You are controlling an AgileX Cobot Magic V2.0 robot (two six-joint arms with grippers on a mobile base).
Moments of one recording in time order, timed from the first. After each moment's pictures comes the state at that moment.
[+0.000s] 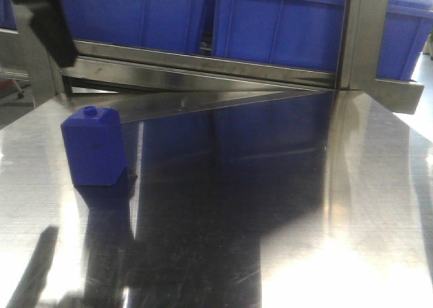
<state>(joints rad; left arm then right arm) -0.43 1.39 -1.14 0.02 0.87 -0.36 0.14 0.40 -0.40 -0.07 0.15 0.11</state>
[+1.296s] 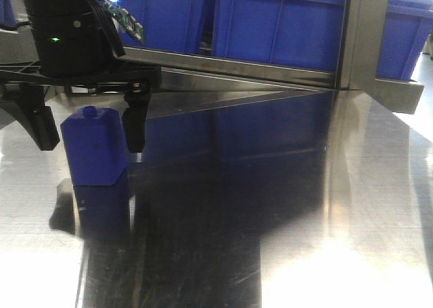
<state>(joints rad) -0.51 1.85 -1.45 0.07 1.12 -0.49 0.14 0.40 -0.40 -0.07 0.15 0.11</state>
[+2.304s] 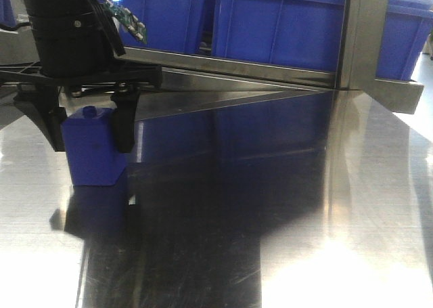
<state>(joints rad) -0.51 1.85 -1.45 0.06 1.12 -0.49 0.14 0.40 -0.40 -0.07 0.15 0.11</state>
